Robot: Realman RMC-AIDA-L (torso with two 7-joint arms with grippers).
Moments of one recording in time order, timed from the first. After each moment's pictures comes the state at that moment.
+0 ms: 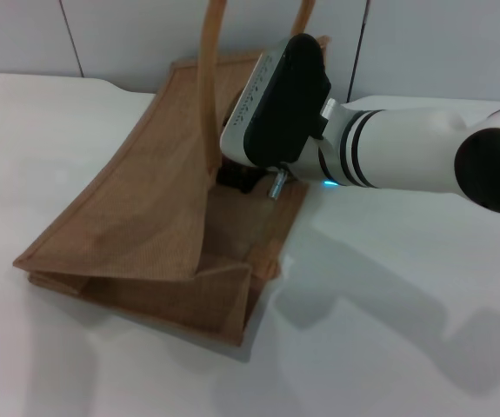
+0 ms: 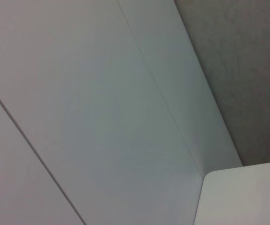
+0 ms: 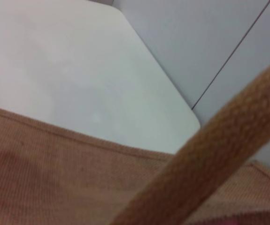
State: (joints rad) left arm -0.81 -2.04 0.90 1.33 -1.11 -1.39 1.48; right arm 0.91 2.03 -2.17 -0.89 0.93 0.37 -0.69
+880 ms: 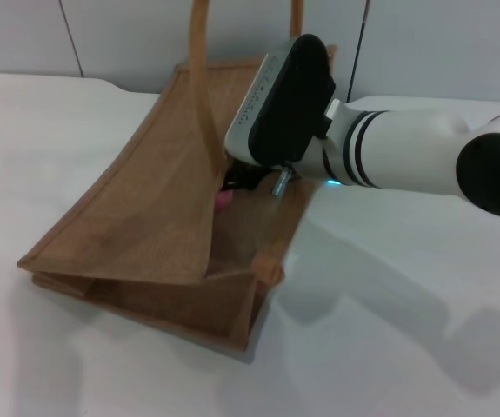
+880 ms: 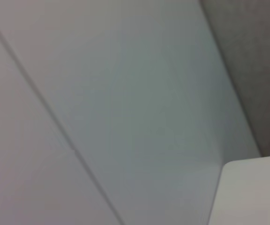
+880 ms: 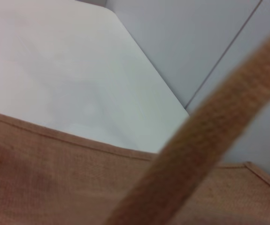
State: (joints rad) left arm -0.77 -2.04 0.89 1.33 -1.11 -1.34 1.49; right arm 0.91 2.03 -2.17 -0.86 0.93 0.34 -0.68
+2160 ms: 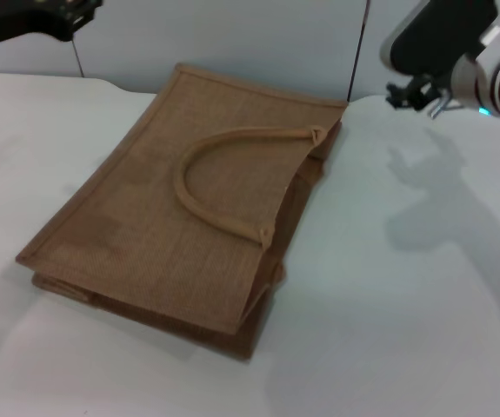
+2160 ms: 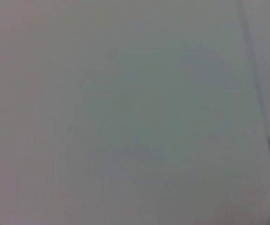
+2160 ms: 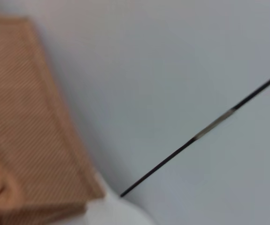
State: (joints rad) left arm -0.47 -2.04 0.89 1.21 -1.24 -0.98 1.51; right arm 0.77 2.02 -1.75 -0.96 0.10 0.56 -0.26
